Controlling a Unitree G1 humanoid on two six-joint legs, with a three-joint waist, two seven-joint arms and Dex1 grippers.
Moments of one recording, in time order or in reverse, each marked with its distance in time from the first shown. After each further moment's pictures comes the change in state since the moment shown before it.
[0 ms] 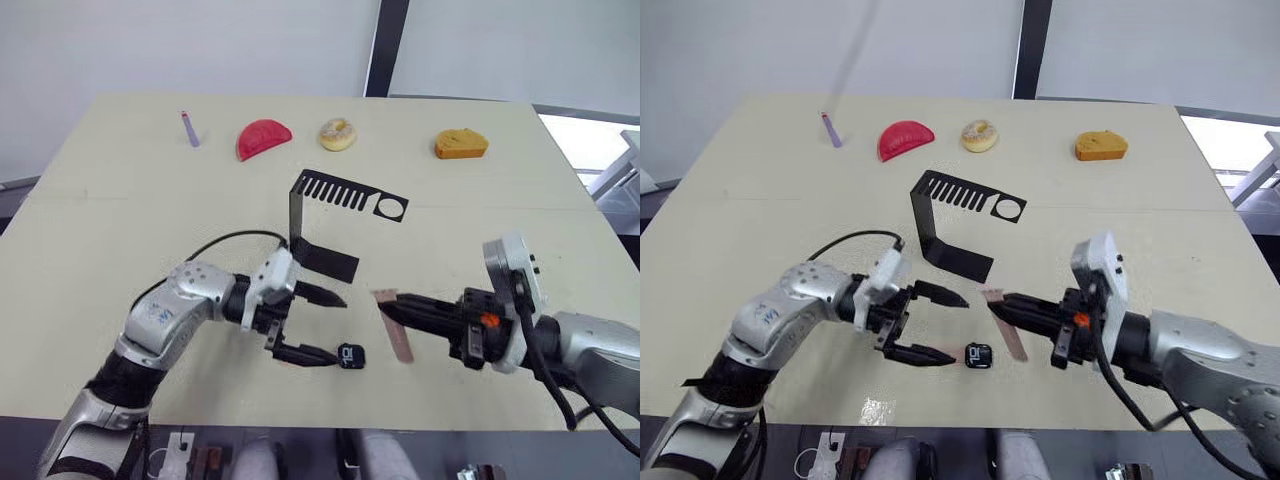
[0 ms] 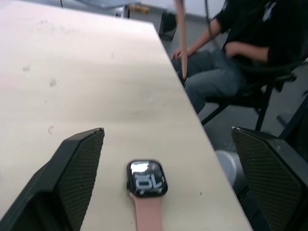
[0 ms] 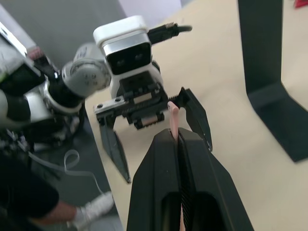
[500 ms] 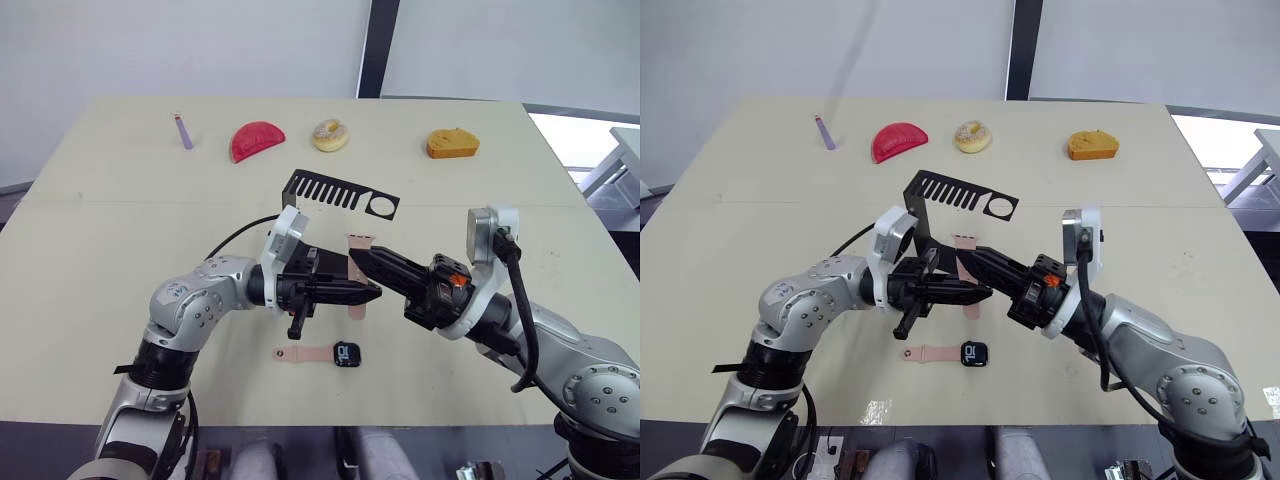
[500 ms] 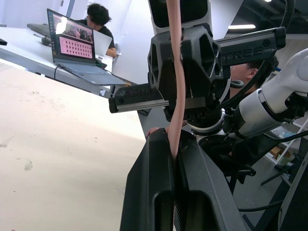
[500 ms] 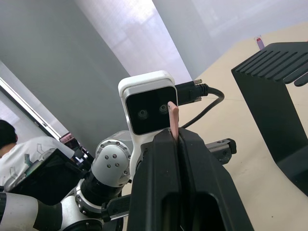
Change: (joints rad) left arm -0.108 -0.217 0.172 0.062 -0.346 0.310 0.134; right arm -0.260 0.447 0.239 0.129 0.091 -0.109 -0.311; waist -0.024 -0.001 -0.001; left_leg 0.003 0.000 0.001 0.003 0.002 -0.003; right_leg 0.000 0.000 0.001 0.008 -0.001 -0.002
